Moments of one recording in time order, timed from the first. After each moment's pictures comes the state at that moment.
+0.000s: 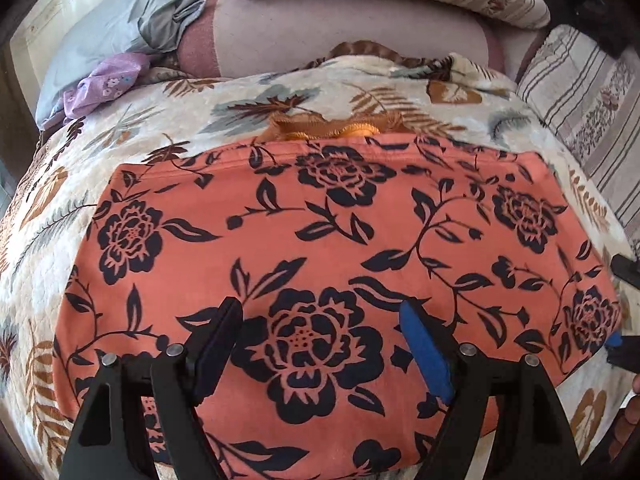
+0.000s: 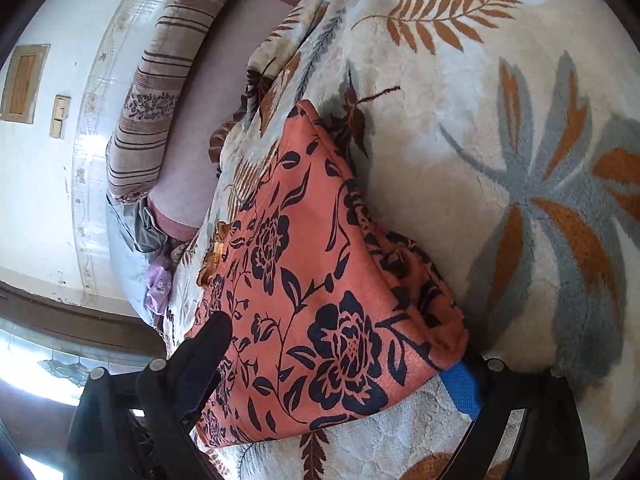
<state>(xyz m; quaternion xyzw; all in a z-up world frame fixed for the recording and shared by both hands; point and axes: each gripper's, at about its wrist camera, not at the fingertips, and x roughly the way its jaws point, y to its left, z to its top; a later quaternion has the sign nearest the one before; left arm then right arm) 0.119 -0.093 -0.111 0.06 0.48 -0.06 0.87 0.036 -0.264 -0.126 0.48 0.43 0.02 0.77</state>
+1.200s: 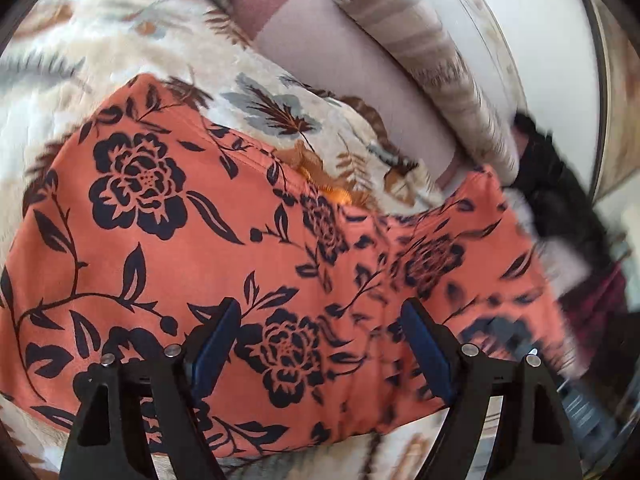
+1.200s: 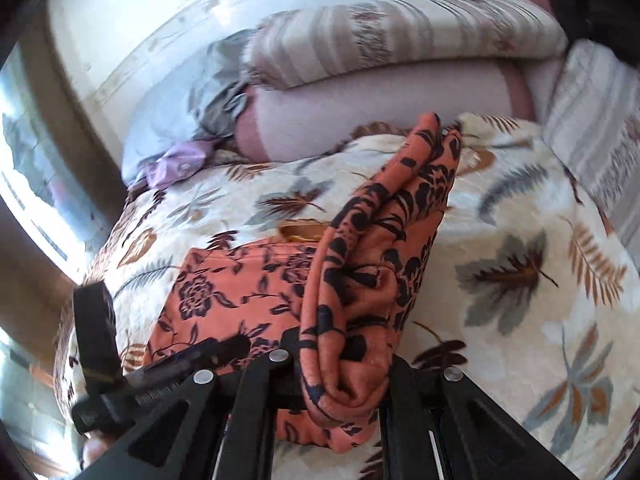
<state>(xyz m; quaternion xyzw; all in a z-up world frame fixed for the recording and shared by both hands) 0.132 0.047 -0.095 -0.36 0.46 -0.20 0.78 0.065 -0.050 0.023 0.06 0.40 0.12 0.90</state>
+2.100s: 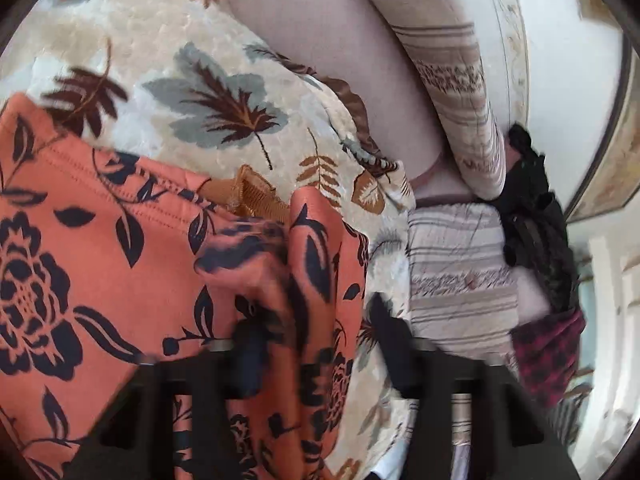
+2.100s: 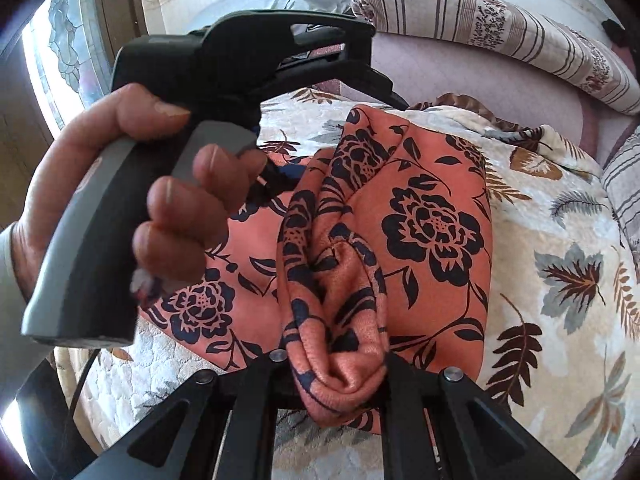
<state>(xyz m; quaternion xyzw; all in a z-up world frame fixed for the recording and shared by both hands) 0.235 0.010 -0.086 -0.34 0.52 -0.26 0.74 0.051 0.014 -0.037 -0.05 0.44 0.16 0.88</state>
